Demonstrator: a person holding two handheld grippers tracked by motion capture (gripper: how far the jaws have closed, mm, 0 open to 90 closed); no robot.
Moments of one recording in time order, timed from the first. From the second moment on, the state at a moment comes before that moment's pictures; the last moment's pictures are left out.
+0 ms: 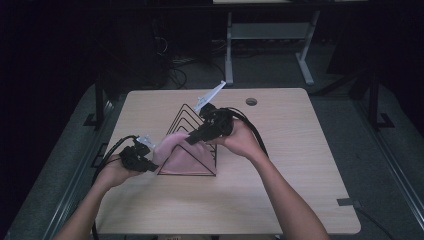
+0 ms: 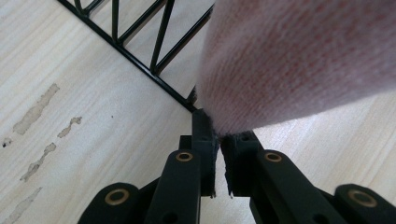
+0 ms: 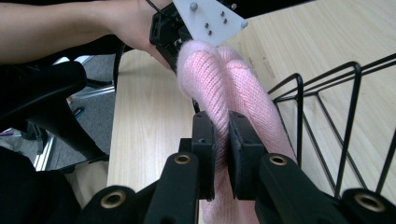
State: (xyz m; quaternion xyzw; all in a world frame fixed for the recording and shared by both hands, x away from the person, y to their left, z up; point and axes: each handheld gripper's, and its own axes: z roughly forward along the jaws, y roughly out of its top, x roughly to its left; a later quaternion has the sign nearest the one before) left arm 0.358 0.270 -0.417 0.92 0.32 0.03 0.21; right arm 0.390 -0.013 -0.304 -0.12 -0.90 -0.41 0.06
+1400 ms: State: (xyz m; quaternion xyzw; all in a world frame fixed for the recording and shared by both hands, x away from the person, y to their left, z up) left arm 0.353 0.284 -0.398 0.91 0.32 0.03 0.24; right arm 0.385 -0.082 -0.317 -0.20 -0.87 -0.44 0.06
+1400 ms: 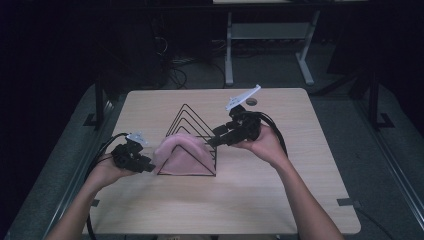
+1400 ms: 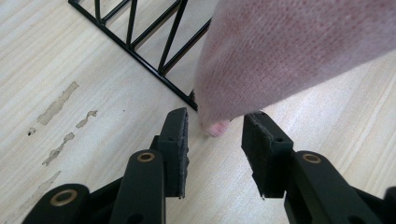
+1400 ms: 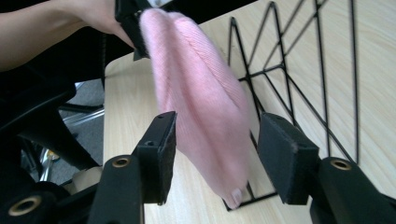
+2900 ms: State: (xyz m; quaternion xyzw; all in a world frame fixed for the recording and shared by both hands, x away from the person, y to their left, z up) left arm 0.346 0.294 -0.387 0.91 0.33 0.04 0.27; right arm 0.372 -0.188 -0.365 -0.31 -0.84 -0.43 0.04
